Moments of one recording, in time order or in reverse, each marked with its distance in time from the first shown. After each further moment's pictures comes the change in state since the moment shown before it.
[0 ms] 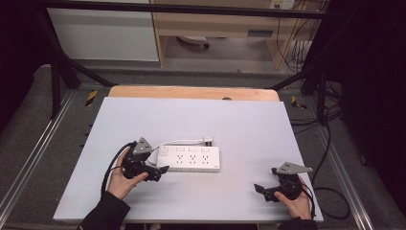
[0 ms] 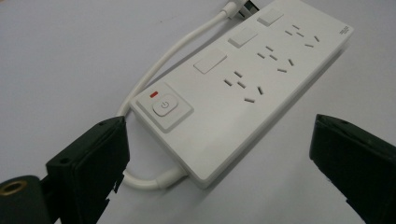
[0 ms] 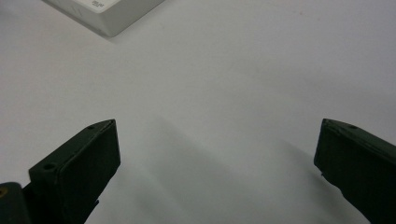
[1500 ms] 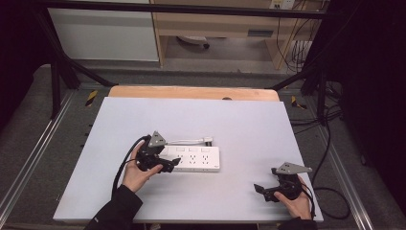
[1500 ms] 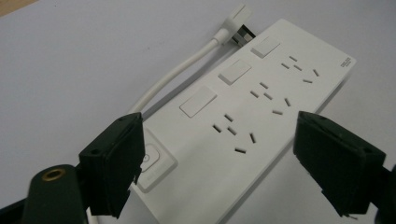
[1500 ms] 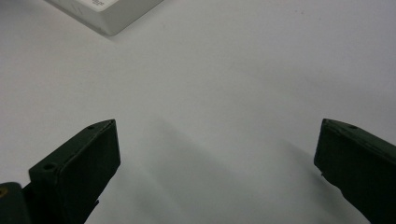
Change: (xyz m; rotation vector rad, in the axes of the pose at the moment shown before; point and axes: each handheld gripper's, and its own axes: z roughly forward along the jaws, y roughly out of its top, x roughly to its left) left arm -0.010 0.028 0.027 -0.006 0.002 0.001; right arm 0.000 0.000 0.000 0.005 0.001 -0.006
